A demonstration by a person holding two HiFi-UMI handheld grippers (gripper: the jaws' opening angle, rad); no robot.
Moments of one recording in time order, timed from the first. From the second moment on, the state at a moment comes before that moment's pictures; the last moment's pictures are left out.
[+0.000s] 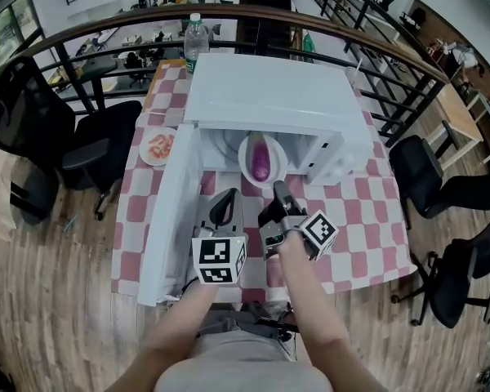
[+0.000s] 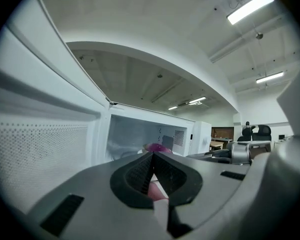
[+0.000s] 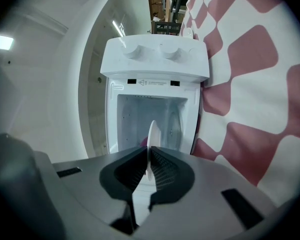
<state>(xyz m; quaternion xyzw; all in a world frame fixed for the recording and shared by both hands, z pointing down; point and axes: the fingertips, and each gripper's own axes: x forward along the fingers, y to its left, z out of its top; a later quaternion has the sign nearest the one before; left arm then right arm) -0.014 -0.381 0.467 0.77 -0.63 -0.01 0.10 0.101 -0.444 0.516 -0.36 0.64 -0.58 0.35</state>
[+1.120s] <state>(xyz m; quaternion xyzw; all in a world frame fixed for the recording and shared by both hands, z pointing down) -0.011 -0.404 0.494 0.77 -0.64 0.00 0.09 0.076 -0.518 0.570 -0.43 0.62 -0.59 0.29</state>
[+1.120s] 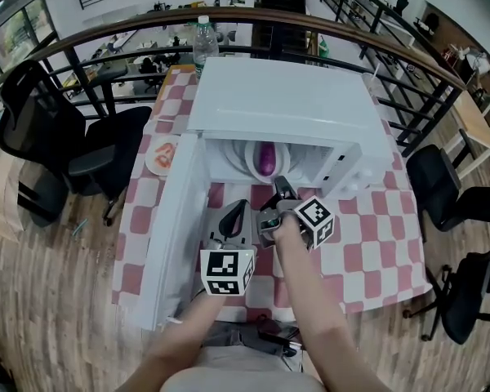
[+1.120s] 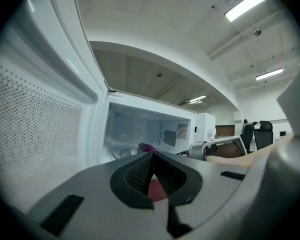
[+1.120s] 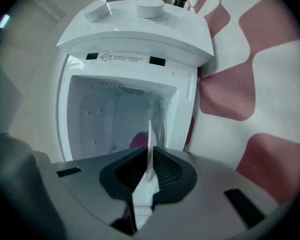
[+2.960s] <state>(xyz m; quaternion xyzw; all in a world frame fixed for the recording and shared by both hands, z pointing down) 0.002 -0.373 0.508 0.79 -0.60 0.02 0.12 0.071 -0.486 0.561 -0.41 0.58 -0.66 0.24</state>
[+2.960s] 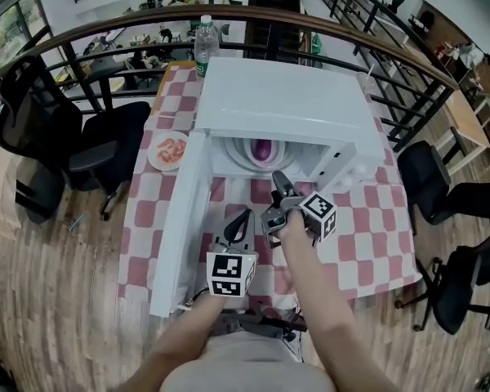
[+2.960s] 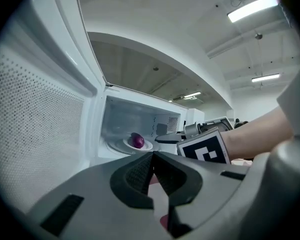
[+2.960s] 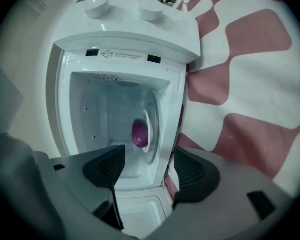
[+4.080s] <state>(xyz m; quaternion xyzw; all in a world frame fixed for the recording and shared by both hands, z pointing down) 0.021 -0.339 0.487 0.83 -0.56 0.04 0.09 0.106 -0.380 0.516 -0.52 0.75 -0.38 0.14</state>
